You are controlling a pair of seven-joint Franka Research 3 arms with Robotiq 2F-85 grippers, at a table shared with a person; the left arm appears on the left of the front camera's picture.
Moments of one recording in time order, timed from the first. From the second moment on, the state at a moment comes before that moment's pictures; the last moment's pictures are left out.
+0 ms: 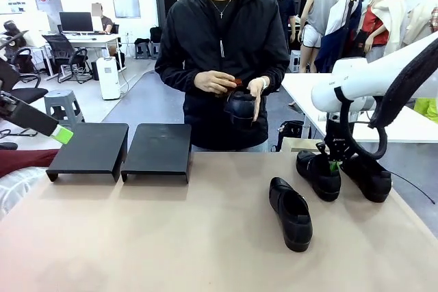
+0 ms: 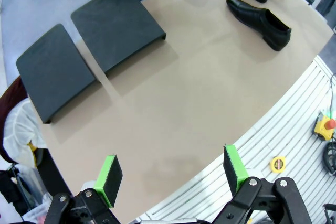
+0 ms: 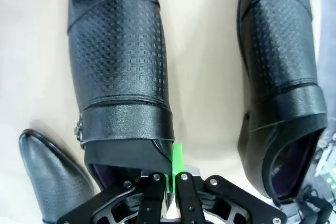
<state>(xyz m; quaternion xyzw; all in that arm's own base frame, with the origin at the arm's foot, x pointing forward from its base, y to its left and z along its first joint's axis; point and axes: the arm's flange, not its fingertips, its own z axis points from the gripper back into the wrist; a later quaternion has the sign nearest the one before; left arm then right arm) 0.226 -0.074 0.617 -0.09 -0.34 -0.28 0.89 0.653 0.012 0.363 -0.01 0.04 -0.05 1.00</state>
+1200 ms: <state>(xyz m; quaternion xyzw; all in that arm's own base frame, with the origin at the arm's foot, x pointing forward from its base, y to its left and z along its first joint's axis) 0.226 -0.074 0.618 -0.09 -0.34 -0.28 0.89 0.467 -0.070 0.506 0.10 -0.09 0.00 0.99</state>
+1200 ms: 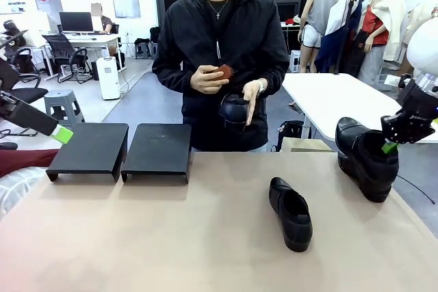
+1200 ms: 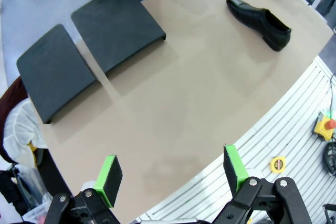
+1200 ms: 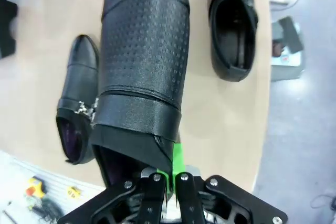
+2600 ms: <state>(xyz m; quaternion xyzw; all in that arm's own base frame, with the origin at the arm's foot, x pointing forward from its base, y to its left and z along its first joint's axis) 0.226 -0.074 0.618 -0.09 -0.34 -0.28 0.89 0.360 -0.209 0.518 0.22 -0.08 -0.16 0.96</state>
